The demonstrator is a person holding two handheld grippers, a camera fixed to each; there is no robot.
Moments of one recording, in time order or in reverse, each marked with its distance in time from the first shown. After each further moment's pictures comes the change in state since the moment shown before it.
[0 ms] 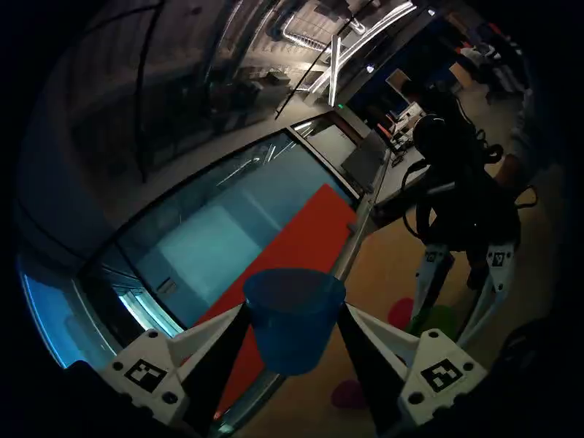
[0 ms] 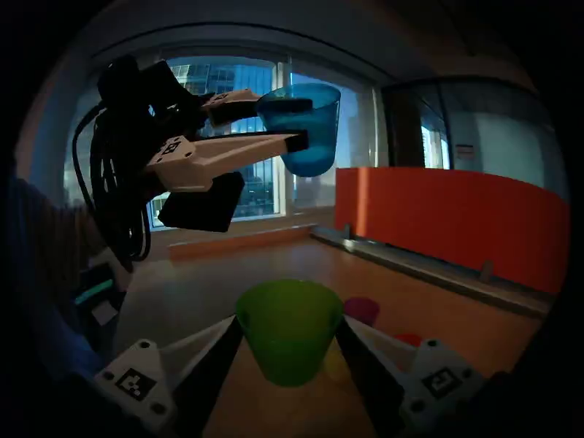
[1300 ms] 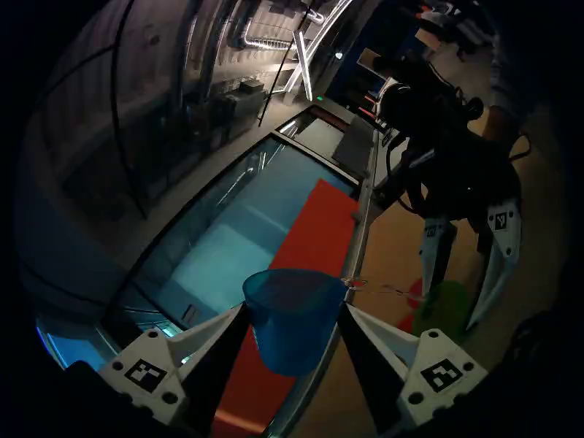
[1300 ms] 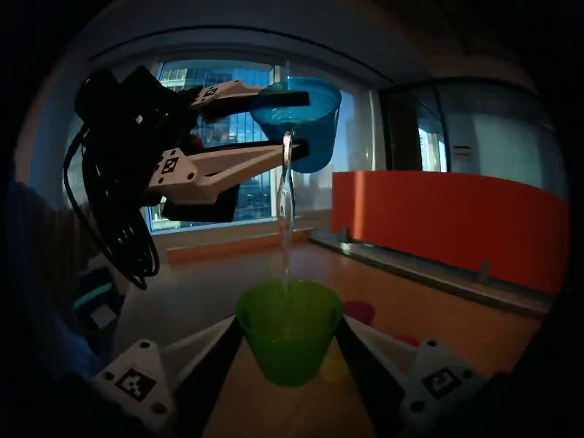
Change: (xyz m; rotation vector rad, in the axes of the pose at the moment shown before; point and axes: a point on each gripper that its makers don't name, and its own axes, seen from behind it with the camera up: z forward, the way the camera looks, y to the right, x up) left arm 0.010 0.003 0.016 0.028 0.009 0.228; right arm 0.008 0.009 -0.002 -0.012 0.015 0.004
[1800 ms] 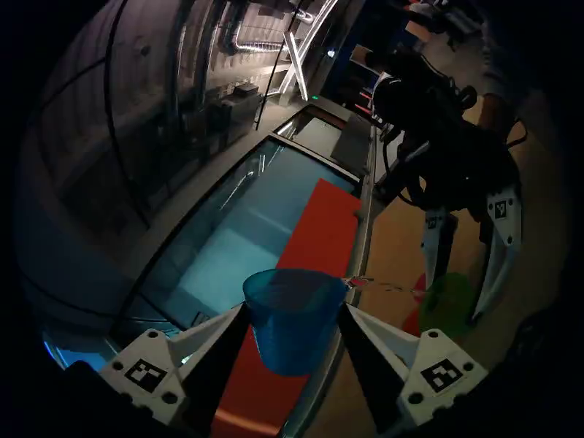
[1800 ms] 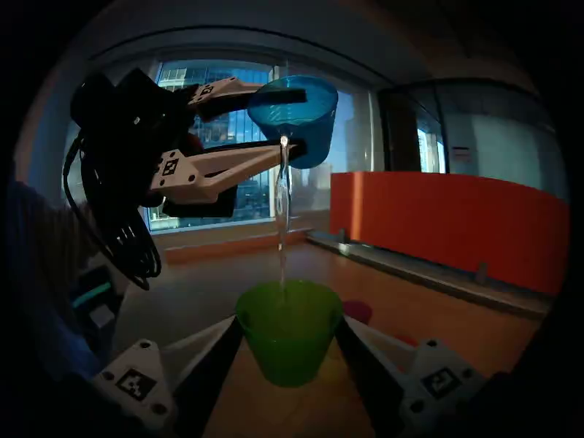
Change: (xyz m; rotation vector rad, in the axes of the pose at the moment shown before) left arm 0.004 -0.004 0.001 0.015 0.006 0.061; right arm 0.001 0.003 -0.002 -0.007 0.002 -0.003
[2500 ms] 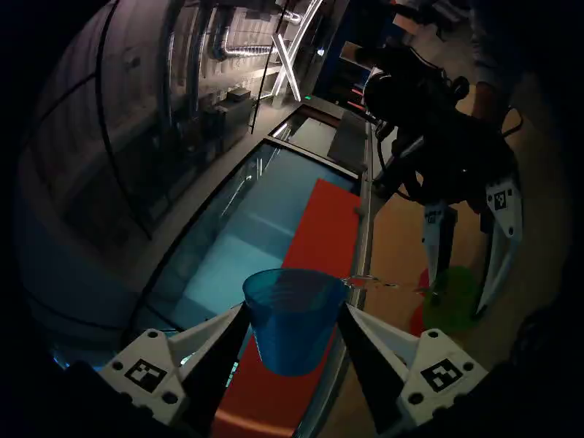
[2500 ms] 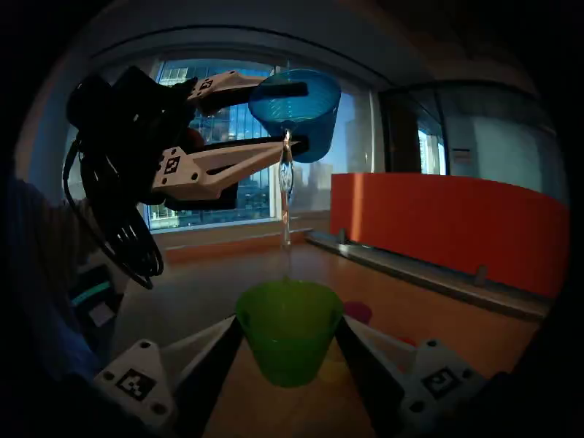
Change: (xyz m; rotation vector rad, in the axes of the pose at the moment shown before) left arm 0.007 -0.003 0.002 0.003 0.008 0.069; right arm 0.001 0.001 -0.001 -0.001 0.001 -0.008
